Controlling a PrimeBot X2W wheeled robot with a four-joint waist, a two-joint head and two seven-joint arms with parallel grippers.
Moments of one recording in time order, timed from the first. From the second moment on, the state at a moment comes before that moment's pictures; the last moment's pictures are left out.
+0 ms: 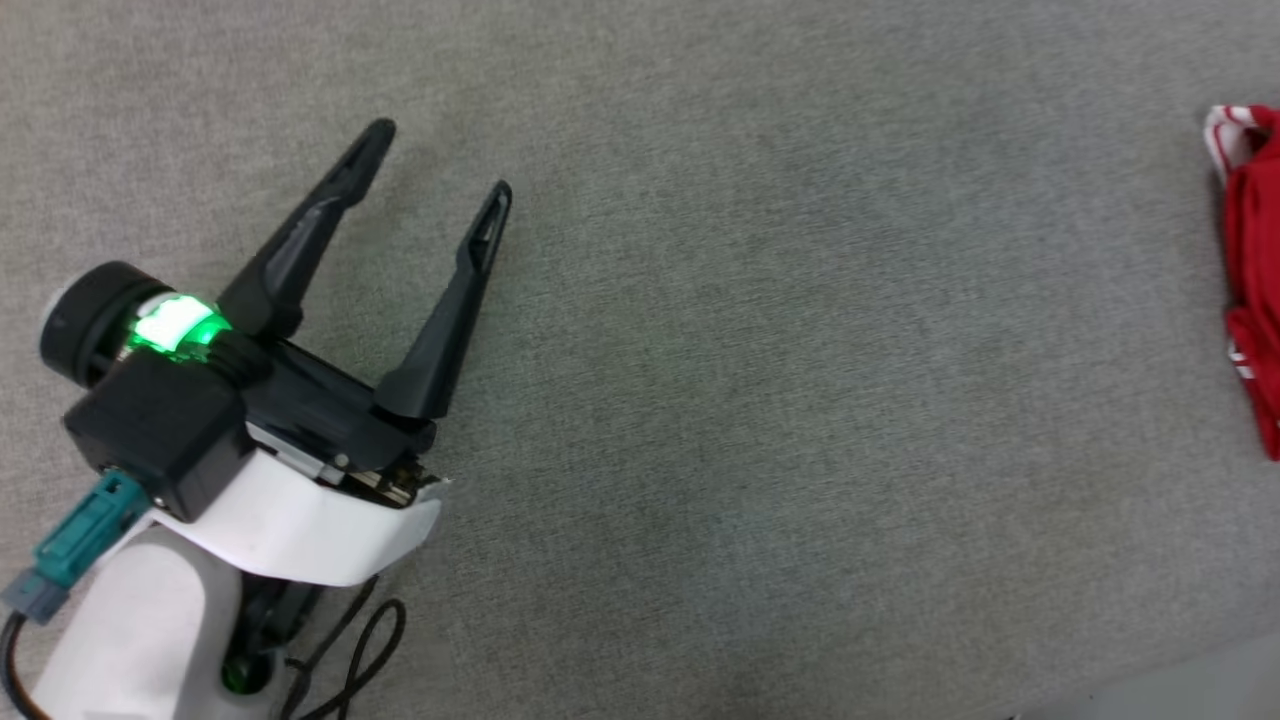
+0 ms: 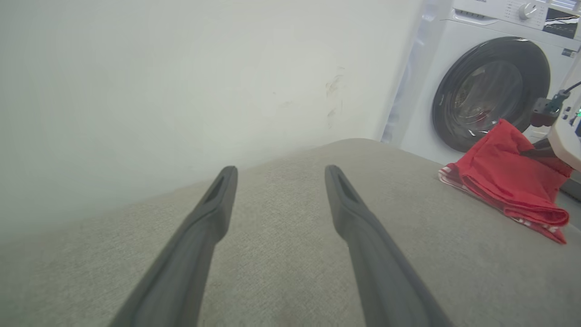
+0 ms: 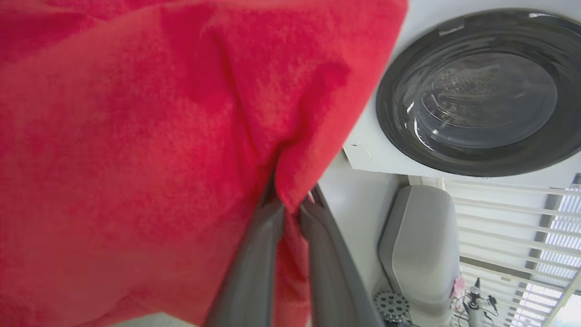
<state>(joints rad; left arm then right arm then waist) -0.37 0.41 -0.26 -0.39 -0.35 -0.12 -0.07 -0.66 -0.73 -0.02 0.62 -0.09 0.13 0.27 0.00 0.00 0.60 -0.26</state>
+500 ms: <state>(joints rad) -0.37 0.43 -0.24 -0.41 -0.35 -0.10 -0.07 -0.71 -0.62 -0.25 0.73 -0.29 0.13 0.25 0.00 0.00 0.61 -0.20</state>
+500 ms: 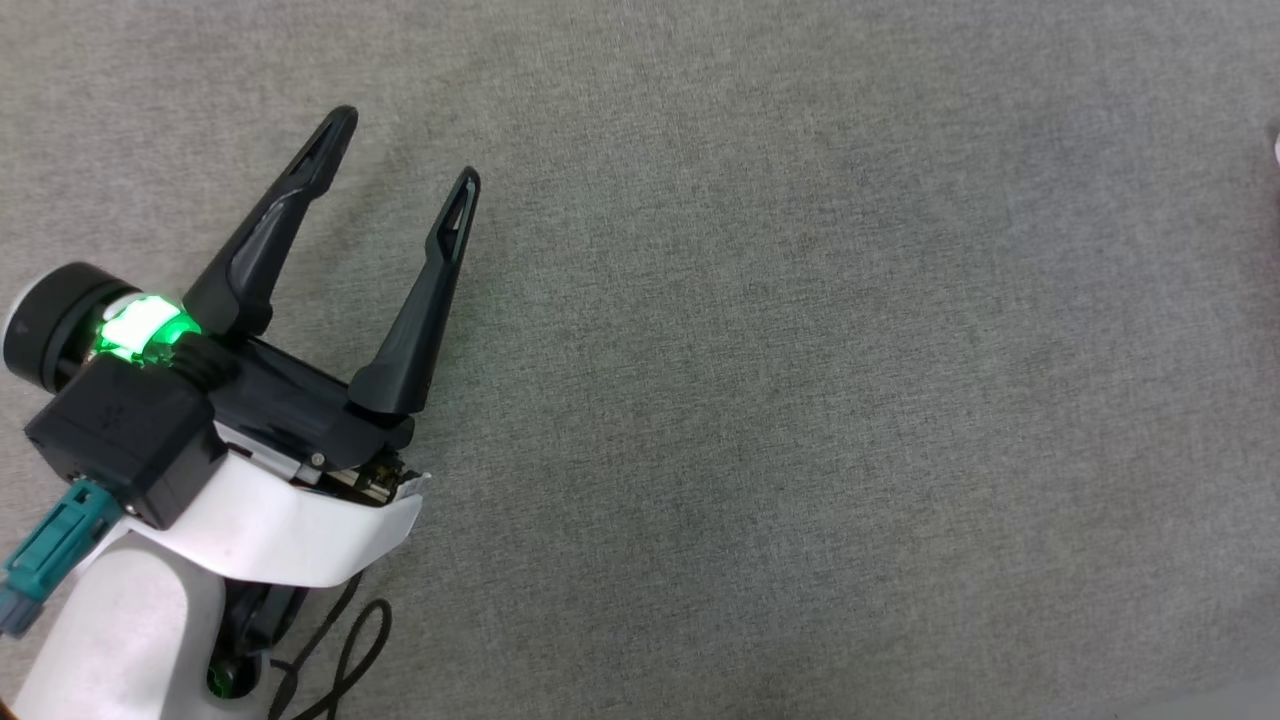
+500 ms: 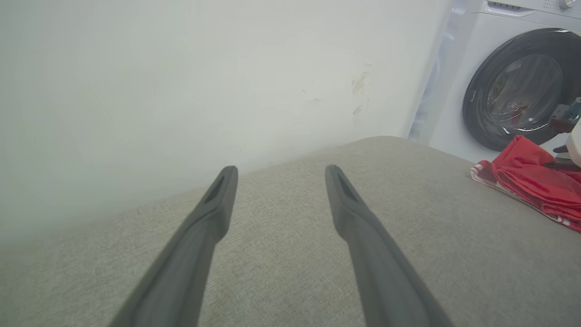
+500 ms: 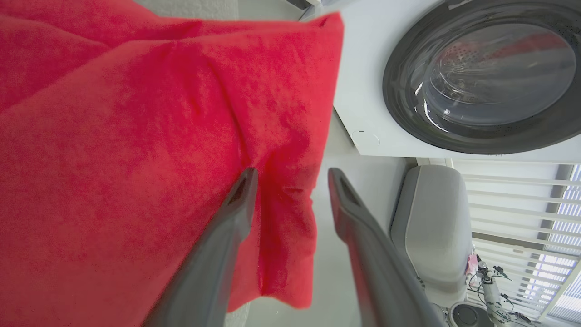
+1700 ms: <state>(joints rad) -0.07 0.31 -0.19 -0.04 -0.41 -0.02 -0.26 -0.28 -0.21 -0.12 0.02 0.14 0.13 0.07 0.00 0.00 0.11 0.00</state>
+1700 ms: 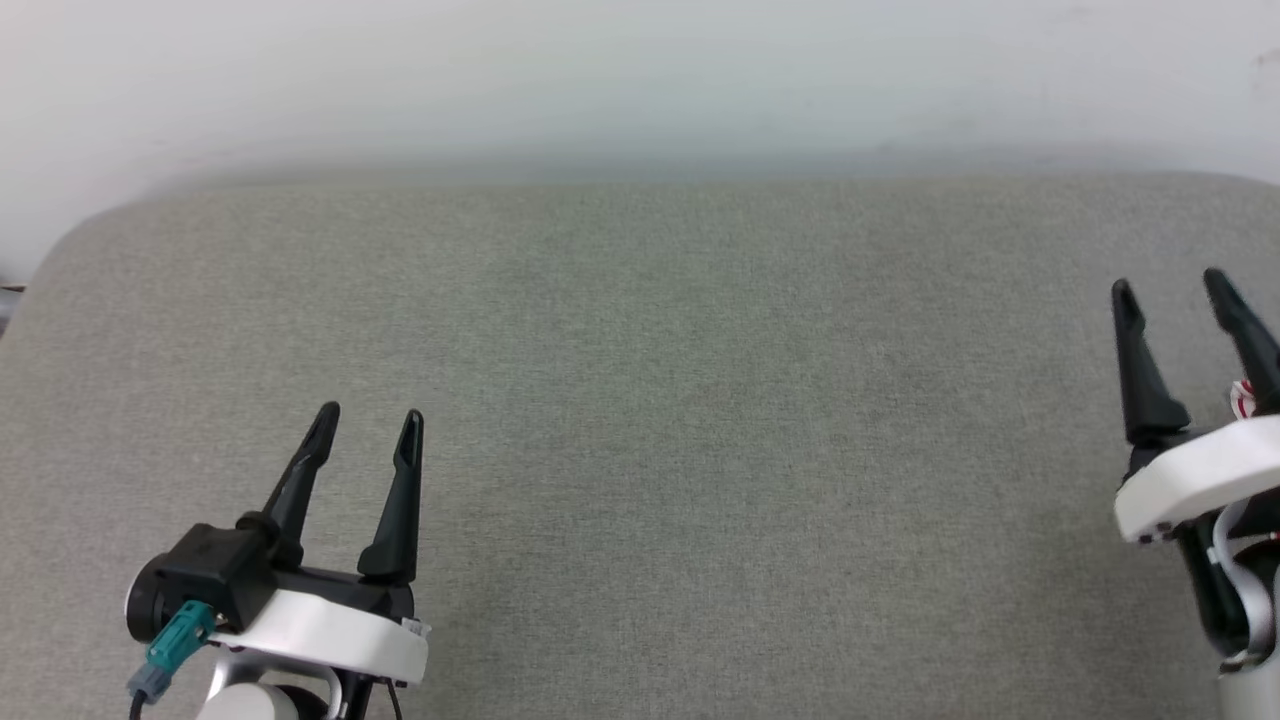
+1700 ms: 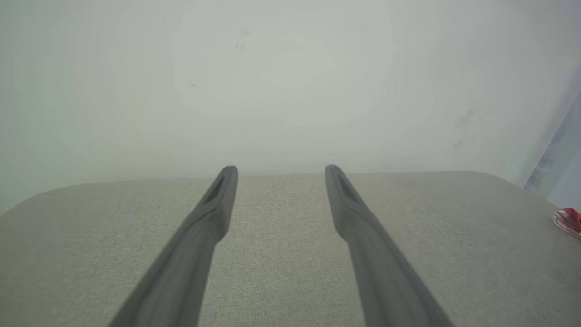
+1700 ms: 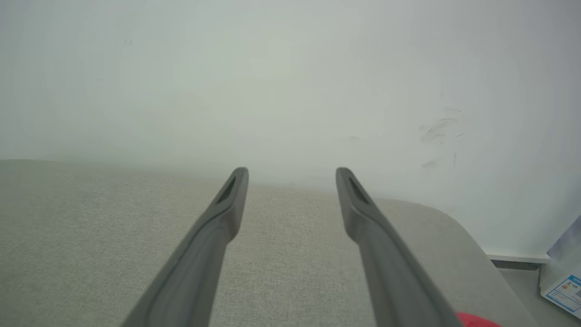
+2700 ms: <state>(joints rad) 0.00 0.16 -0.10 0.06 -0.29 -0.09 -0.26 -0.08 -0.05 -0.05 0.14 0.19 0.13 -0.18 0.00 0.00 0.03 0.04</state>
